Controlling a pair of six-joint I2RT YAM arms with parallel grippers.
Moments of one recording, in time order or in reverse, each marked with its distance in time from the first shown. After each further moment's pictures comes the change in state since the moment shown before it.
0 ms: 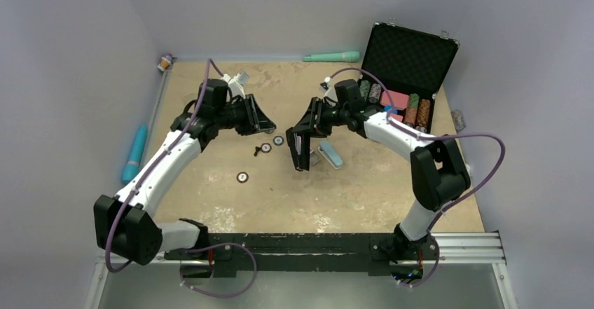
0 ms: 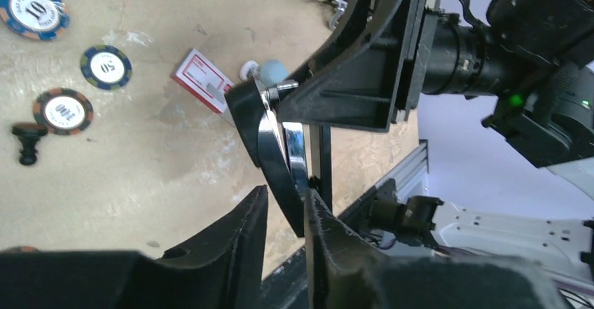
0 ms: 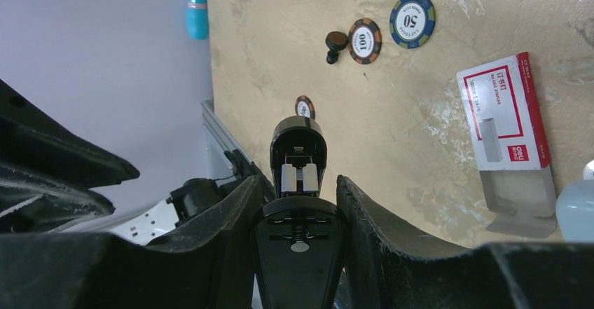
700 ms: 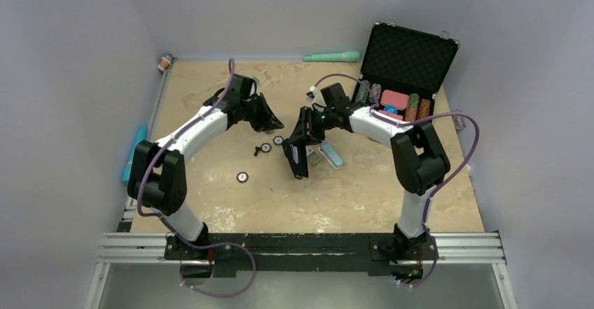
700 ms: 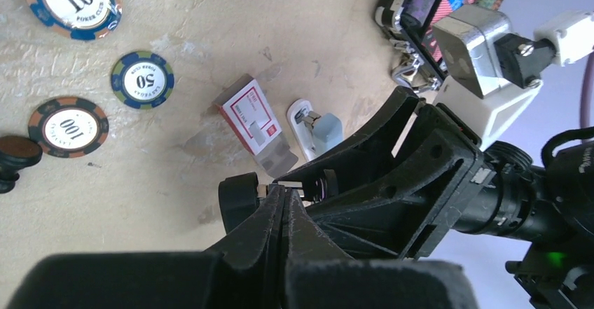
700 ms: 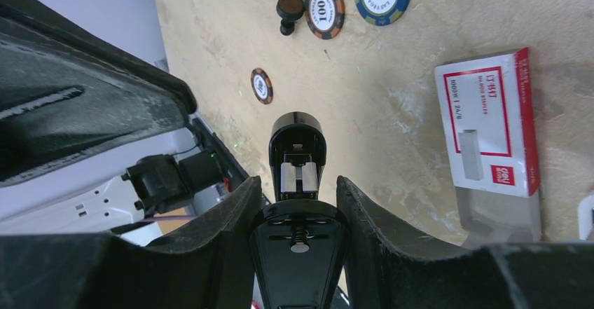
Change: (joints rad) left arm -0.024 0.408 0.134 0.045 -0.109 -0.235; right arm 0.040 0.202 0.135 -0.161 -0.040 -0.158
